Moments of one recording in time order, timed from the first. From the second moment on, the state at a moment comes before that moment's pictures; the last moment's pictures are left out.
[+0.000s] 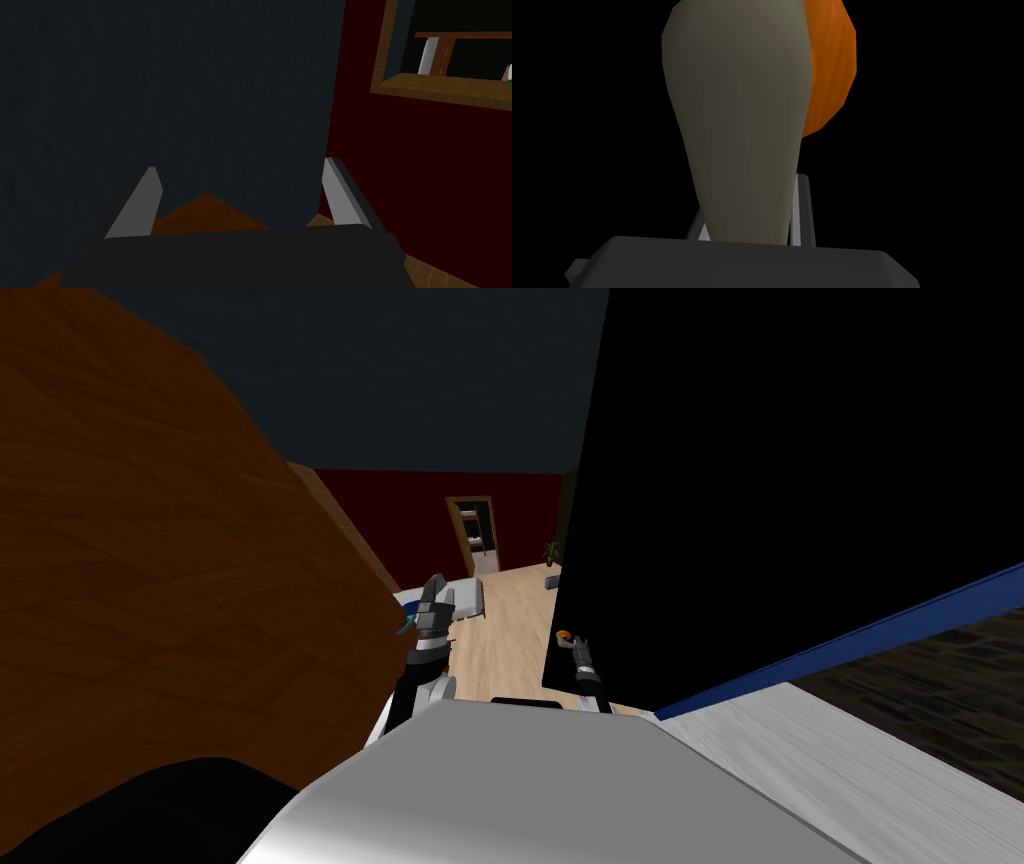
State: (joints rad) arm 0.06 -0.01 -0.08 -0.89 -0.10 -0.74 0.07
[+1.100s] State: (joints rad) arm 0.06 -0.06 -0.16 -0.88 -0.14 -0.74 0.09
